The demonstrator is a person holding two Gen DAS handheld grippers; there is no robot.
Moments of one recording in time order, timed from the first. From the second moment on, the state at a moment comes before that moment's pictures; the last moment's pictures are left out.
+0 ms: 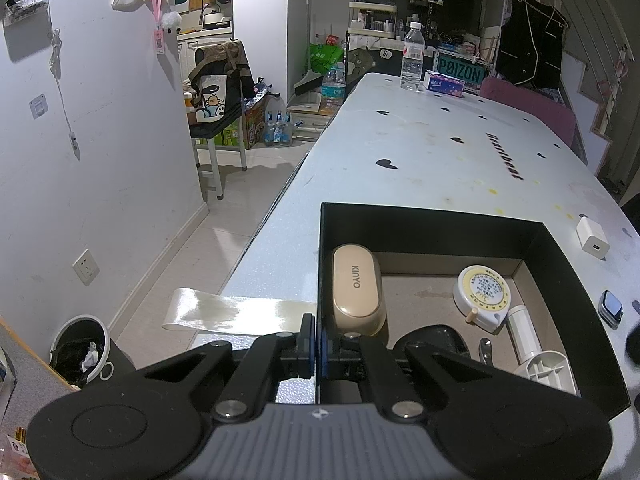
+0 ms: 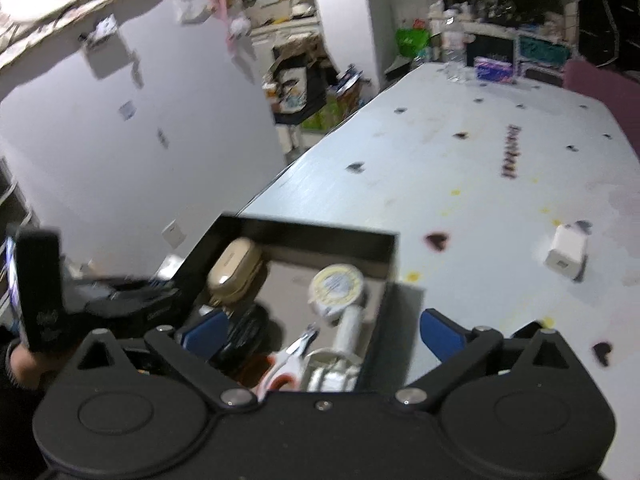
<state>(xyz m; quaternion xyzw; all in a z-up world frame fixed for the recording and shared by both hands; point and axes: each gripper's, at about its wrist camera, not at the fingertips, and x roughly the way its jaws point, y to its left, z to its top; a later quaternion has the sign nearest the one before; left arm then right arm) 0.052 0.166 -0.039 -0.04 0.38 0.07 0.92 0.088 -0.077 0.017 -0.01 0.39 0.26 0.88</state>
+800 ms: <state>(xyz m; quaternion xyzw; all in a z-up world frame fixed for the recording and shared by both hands) 0.052 0.166 -0.039 -0.04 0.38 0.07 0.92 0.199 -0.187 -0.054 0.05 0.51 0.17 0.84</state>
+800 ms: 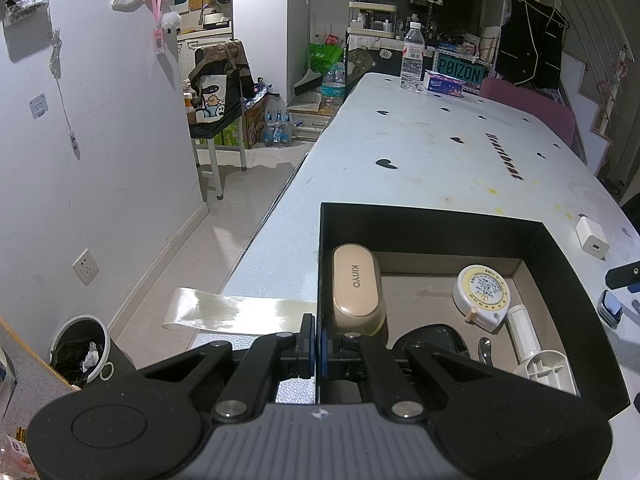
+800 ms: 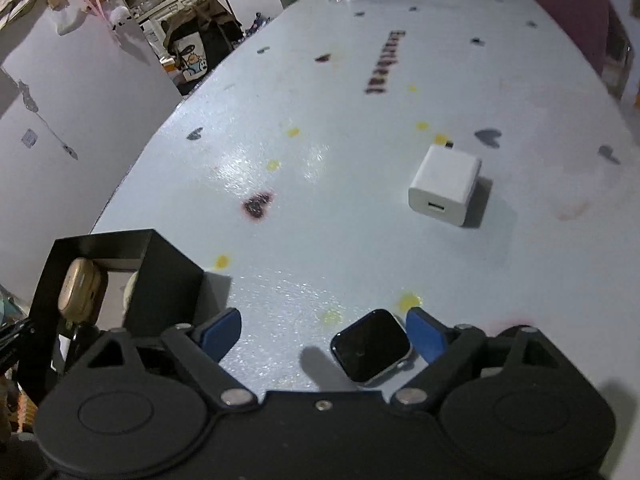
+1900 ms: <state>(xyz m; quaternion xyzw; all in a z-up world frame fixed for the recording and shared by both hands) 0.051 0.166 -0.040 -0.04 0.38 0.07 0.92 0.201 -0.161 -0.068 0.01 0.55 0.08 0.83</state>
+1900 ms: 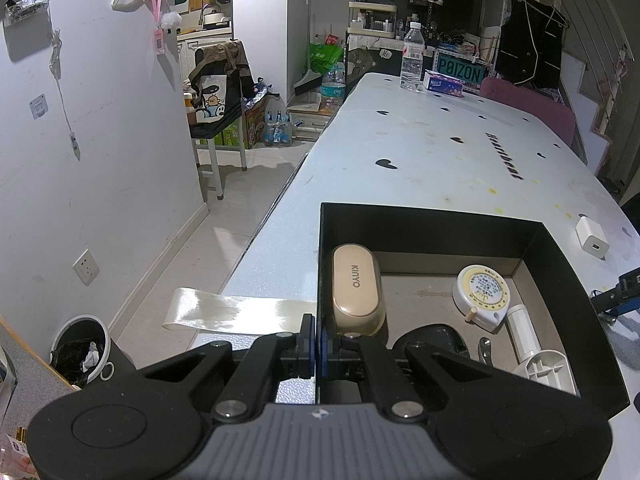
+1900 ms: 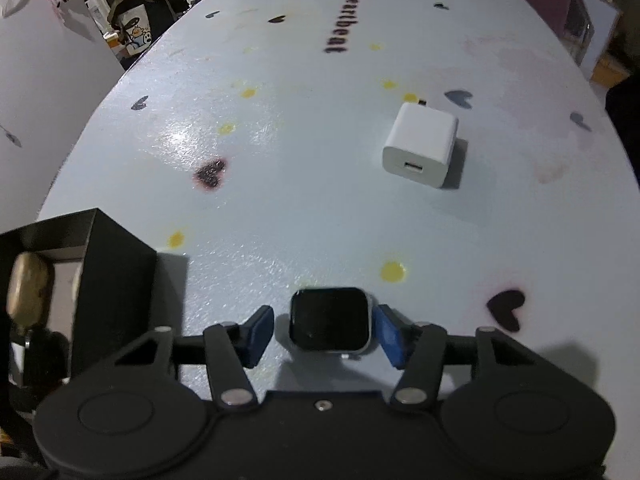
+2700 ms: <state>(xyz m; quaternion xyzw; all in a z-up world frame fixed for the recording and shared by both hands) 0.050 0.166 -0.040 -0.04 0.38 0.07 0.92 0.126 -0.075 0.011 -0.04 0.39 0.34 0.86</state>
